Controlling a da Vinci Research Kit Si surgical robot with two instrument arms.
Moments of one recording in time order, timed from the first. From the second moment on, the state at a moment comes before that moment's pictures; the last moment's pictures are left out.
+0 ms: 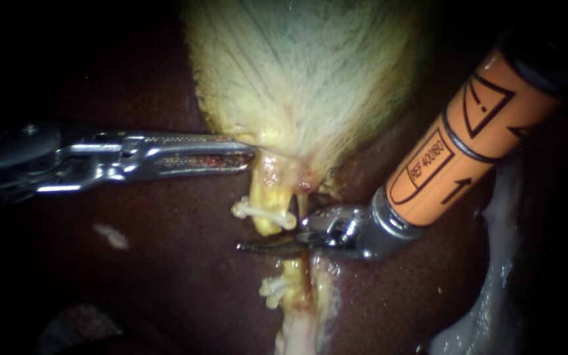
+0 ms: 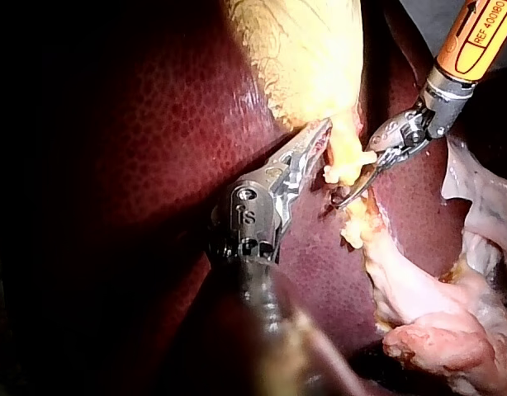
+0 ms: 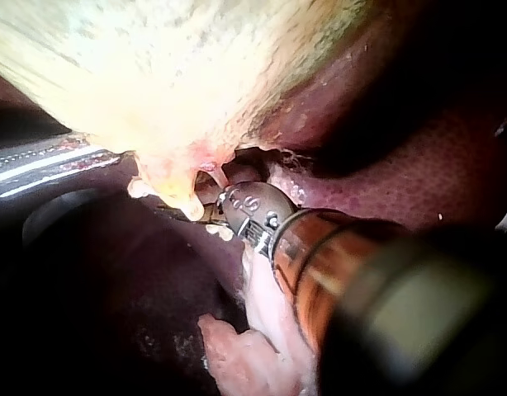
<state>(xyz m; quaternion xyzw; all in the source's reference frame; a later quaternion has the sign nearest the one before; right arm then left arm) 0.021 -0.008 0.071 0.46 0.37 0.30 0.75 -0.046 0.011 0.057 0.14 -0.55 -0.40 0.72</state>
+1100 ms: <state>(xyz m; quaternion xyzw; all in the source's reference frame) 0.022 -0.010 0.071 0.46 0.36 0.31 0.75 -0.046 0.011 0.057 0.14 -0.55 -0.40 0.72</state>
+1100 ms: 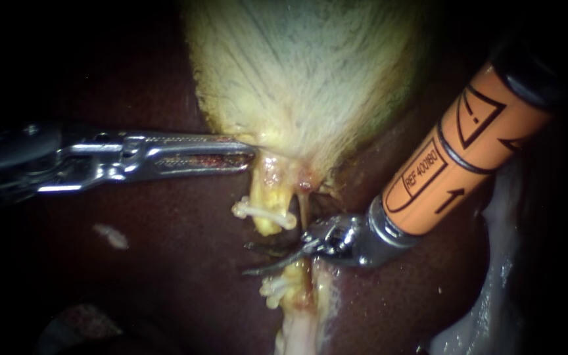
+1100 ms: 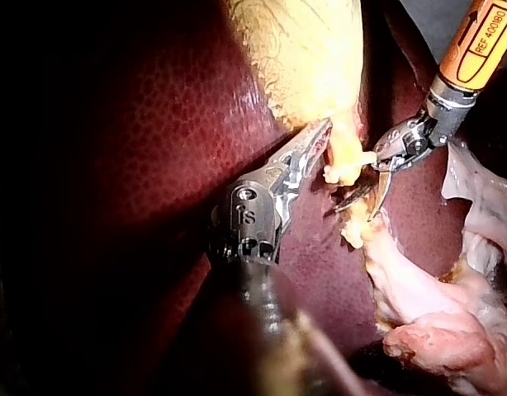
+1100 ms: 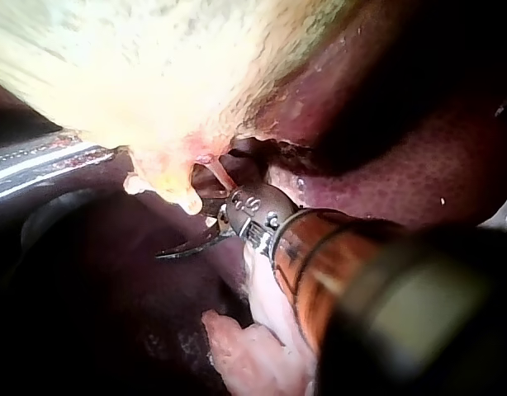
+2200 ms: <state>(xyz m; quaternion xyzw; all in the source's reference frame) 0.008 -0.002 0.065 0.13 0.49 0.09 0.85 -0.046 0.011 0.057 0.14 -0.55 -0.40 0.72</state>
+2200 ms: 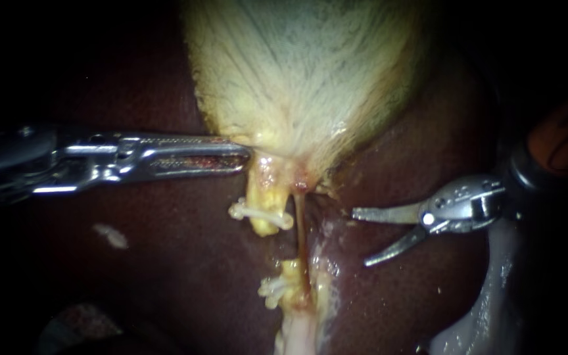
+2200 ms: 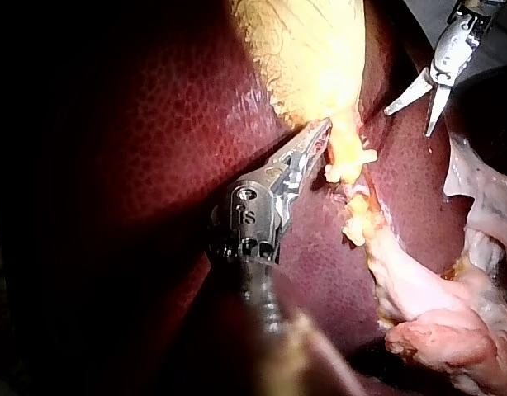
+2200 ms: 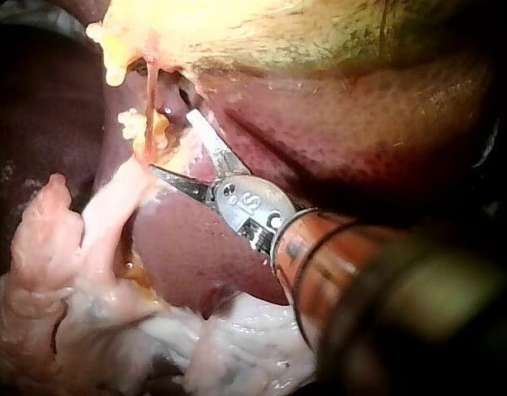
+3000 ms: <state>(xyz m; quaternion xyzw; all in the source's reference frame) 0.008 -0.003 0.066 0.10 0.51 0.05 0.86 -0.051 0.008 0.061 0.15 -0.54 -0.38 0.74</state>
